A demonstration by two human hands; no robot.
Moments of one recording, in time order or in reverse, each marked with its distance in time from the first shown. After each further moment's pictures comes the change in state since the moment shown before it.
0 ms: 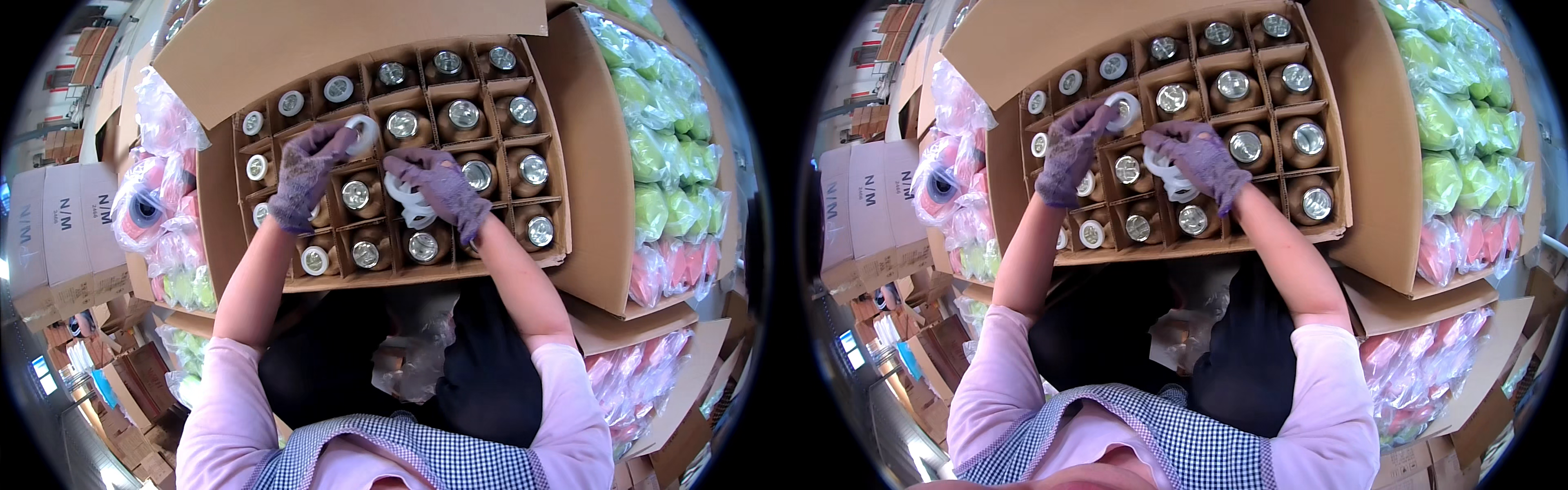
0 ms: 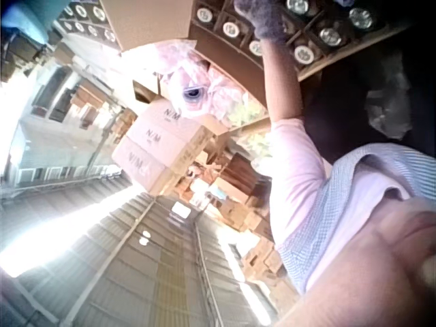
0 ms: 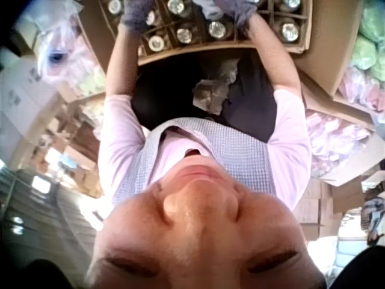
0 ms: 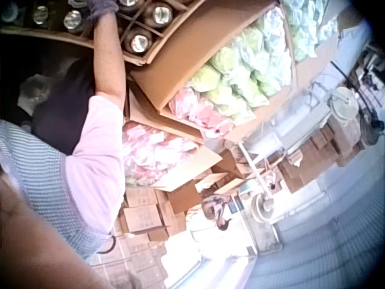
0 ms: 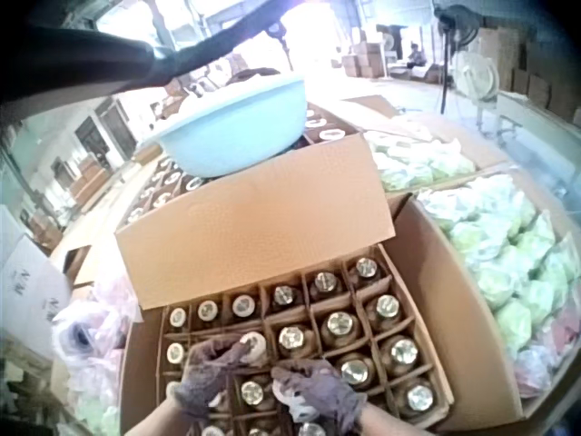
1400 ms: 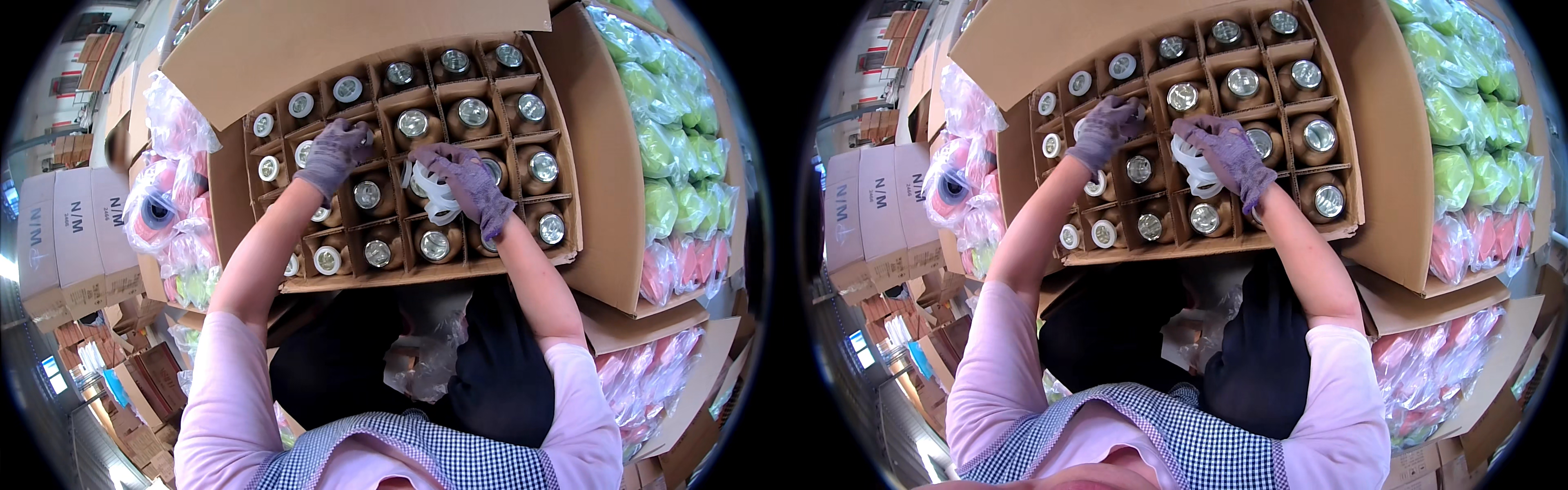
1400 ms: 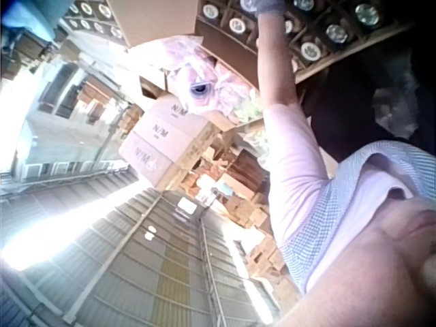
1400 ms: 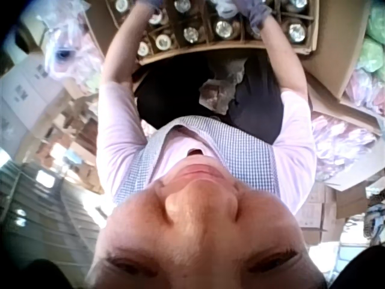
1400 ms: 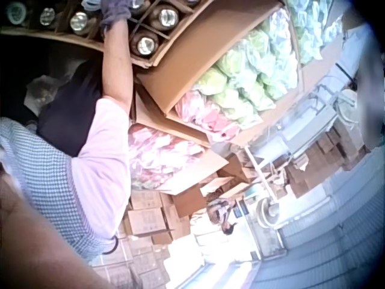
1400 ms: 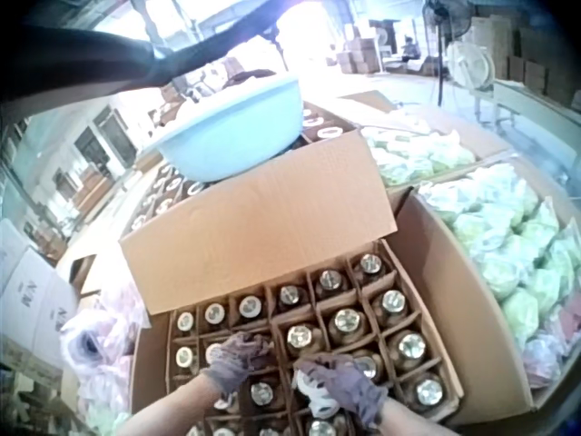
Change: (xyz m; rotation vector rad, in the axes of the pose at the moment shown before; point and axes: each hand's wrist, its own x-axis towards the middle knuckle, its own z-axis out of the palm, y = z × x) left_hand 0.050 -0.068 -0.018 1.238 -0.142 0.402; right_hand 0.000 0.018 -0.011 0.177 0.053 -0.023
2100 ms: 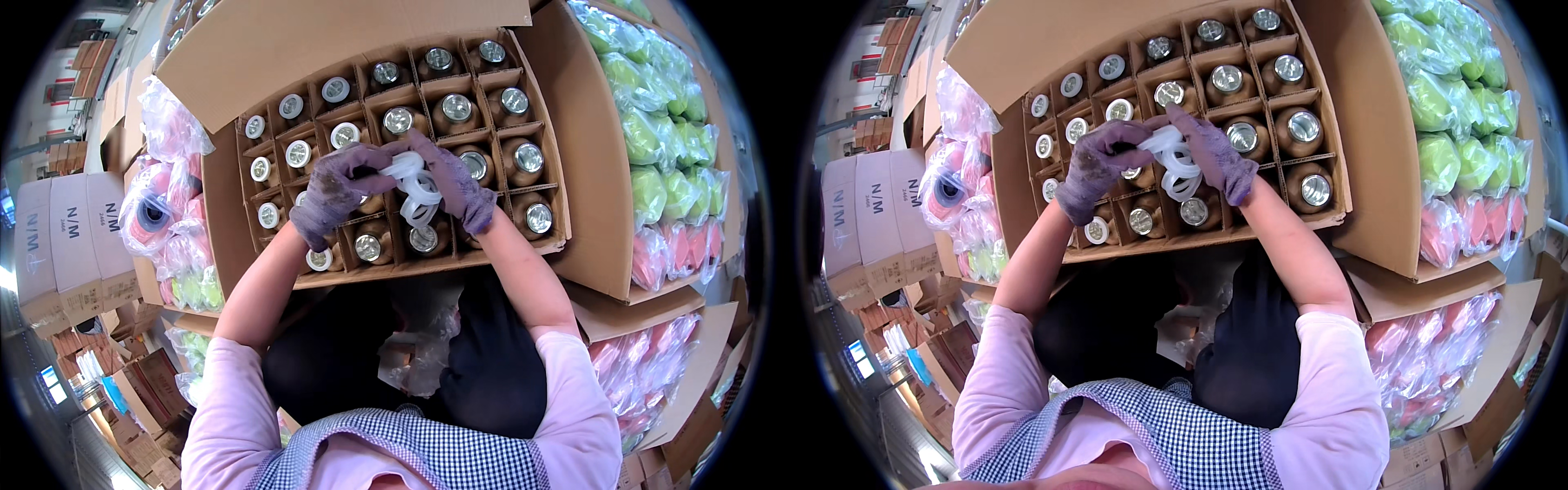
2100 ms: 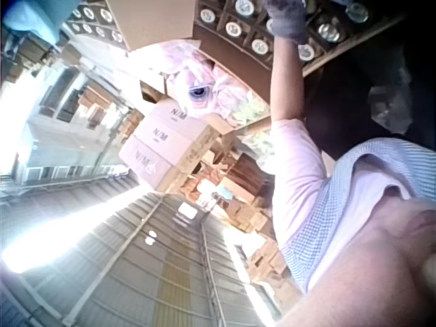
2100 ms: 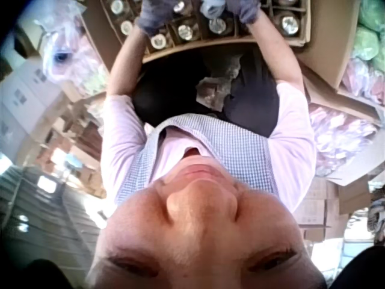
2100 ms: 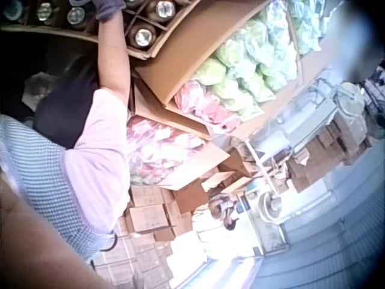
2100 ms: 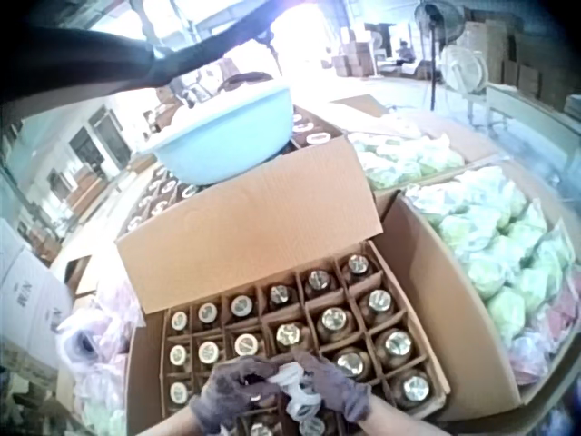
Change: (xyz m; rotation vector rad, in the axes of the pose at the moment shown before) left_hand -0.050 0.071 -0.055 -1.171 -0.010 0.096; right_hand -0.009 -0.011 0.011 0.307 -0.193 0.080
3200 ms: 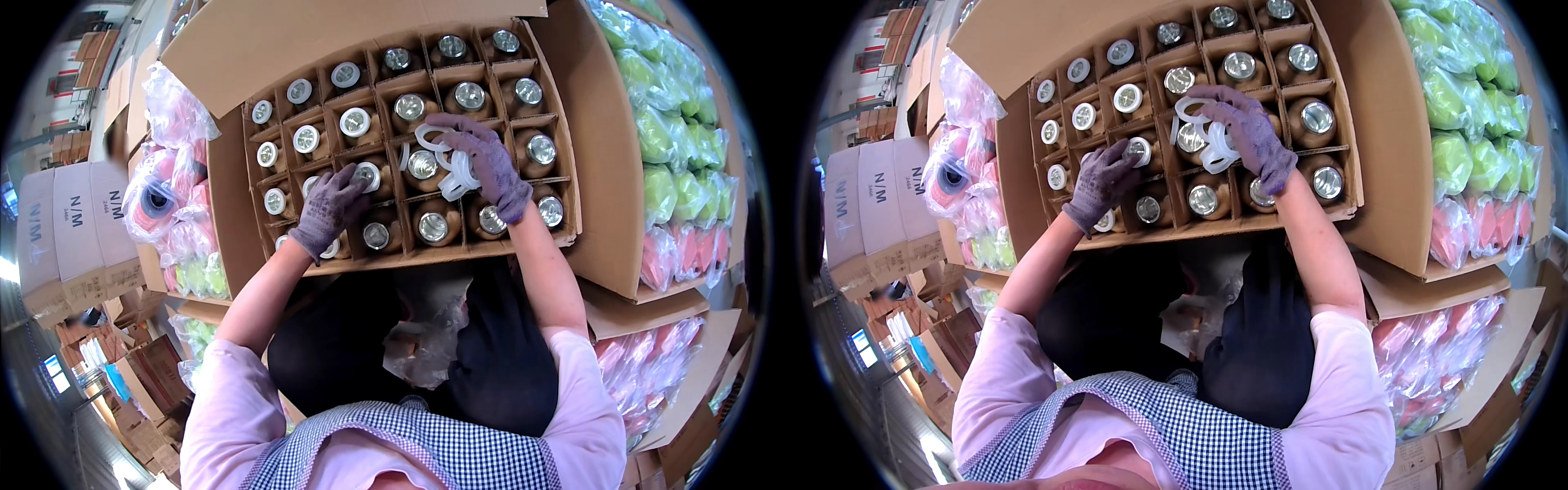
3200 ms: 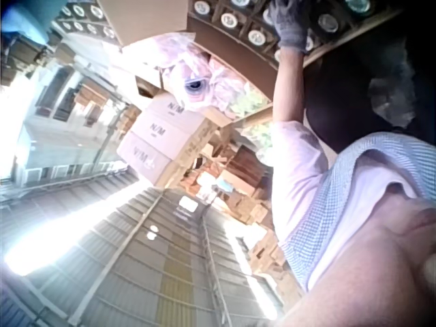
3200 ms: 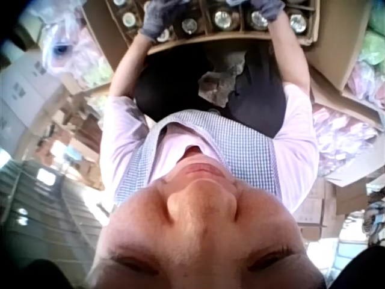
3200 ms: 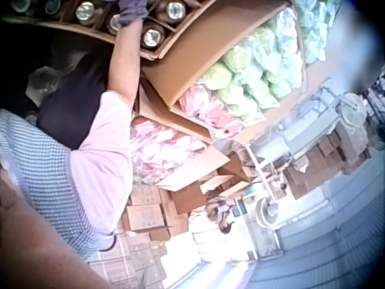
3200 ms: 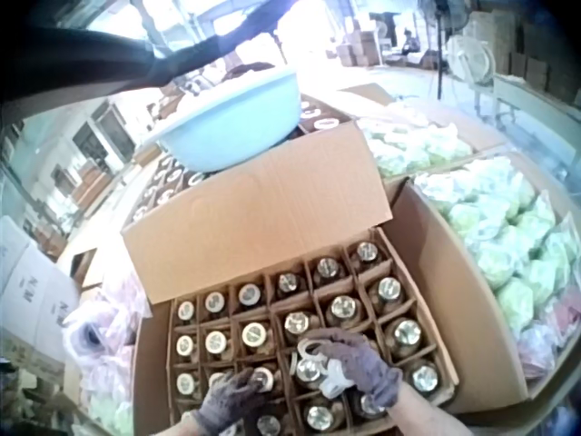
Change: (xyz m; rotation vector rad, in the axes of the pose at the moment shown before) left_hand -0.063 -0.059 -0.013 1.019 -0.023 0.172; right_hand -0.016 -0.010 -0.029 -0.114 0.087 -0.173
